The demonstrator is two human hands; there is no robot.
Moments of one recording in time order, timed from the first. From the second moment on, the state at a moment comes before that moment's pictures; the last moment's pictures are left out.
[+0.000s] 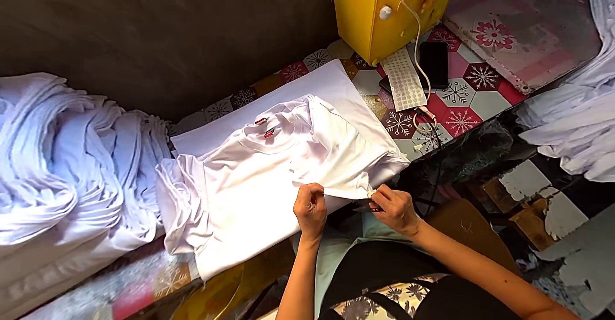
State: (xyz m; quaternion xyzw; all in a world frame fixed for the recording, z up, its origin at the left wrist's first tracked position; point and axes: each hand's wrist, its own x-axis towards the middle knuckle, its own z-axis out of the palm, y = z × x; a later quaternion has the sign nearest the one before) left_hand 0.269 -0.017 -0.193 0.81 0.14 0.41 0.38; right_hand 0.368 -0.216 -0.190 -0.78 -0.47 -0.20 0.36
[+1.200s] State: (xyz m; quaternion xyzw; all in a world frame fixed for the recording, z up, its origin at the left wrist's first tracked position) left_hand 0.288 -0.076 -0.136 0.49 0.38 0.10 0.78; right_hand 0.369 -0.236 -0.172 -0.81 -0.35 0.01 0.47
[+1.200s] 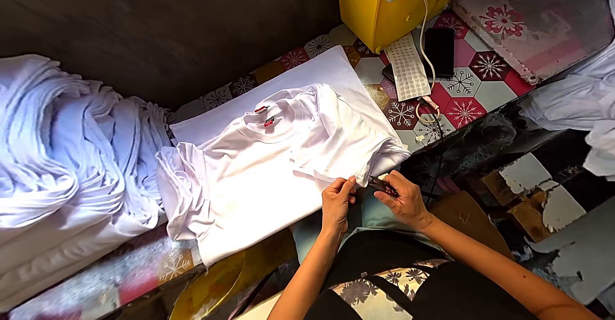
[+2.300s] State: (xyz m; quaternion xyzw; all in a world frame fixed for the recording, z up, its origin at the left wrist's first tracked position) left_hand 0.296 -0.074 -0.106 0.41 0.39 0.06 0.82; right_hand 0.382 -0.226 -0.169 -0.81 -0.35 -0.02 0.47
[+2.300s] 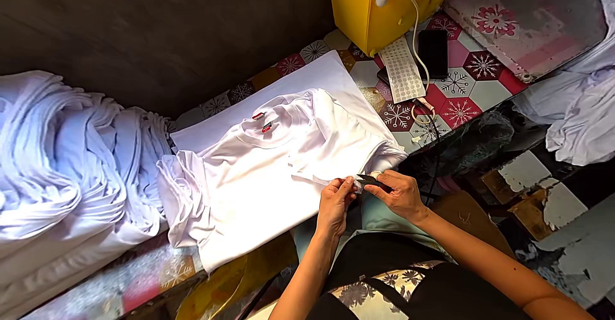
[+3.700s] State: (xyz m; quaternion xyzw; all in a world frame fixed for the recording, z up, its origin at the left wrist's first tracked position) left_hand 0.297 -0.086 -0.101 0.35 0.40 0.06 0.84; right_hand 0.374 -0.230 -0.161 -0.80 -0.31 -0.06 0.50
